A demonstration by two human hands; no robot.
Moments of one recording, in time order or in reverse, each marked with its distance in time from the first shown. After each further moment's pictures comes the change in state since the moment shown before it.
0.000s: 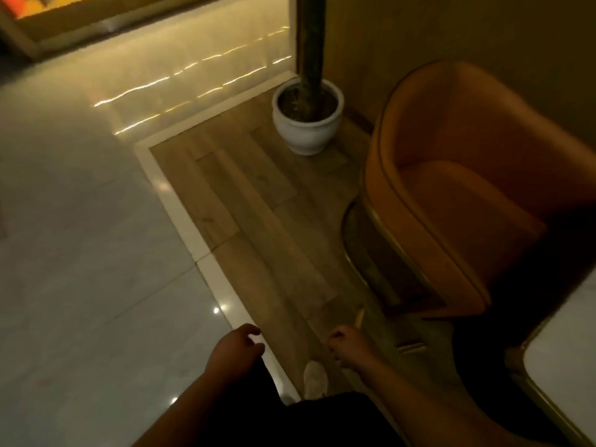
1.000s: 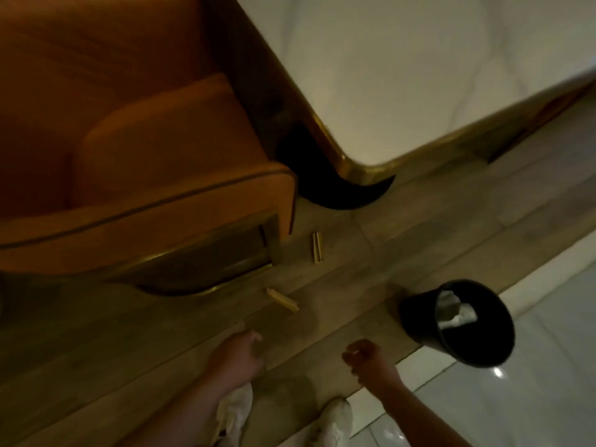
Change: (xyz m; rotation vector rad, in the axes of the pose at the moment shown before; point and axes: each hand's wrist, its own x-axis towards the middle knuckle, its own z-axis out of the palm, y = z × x) left_hand 0.281 0.158 0.240 1.274 -0.667 0.871; right_hand 0.114 0.194 0.092 1.235 0.632 0.609
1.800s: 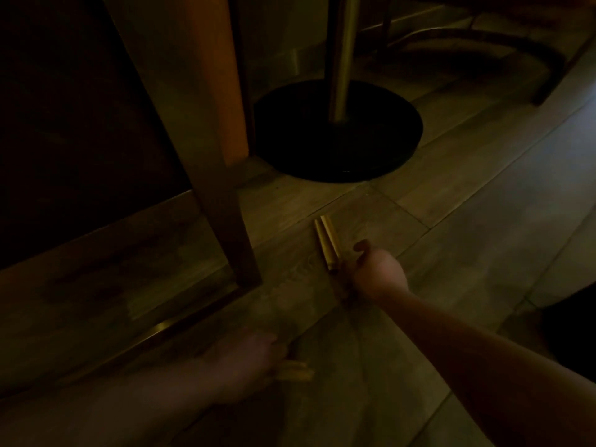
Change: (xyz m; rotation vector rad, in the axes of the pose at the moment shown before) left_hand 0.442 -0.083 0.165 1.069 0.041 0.712; right_hand 0.496 -0.029 0.067 -0.108 0.552 -0.543
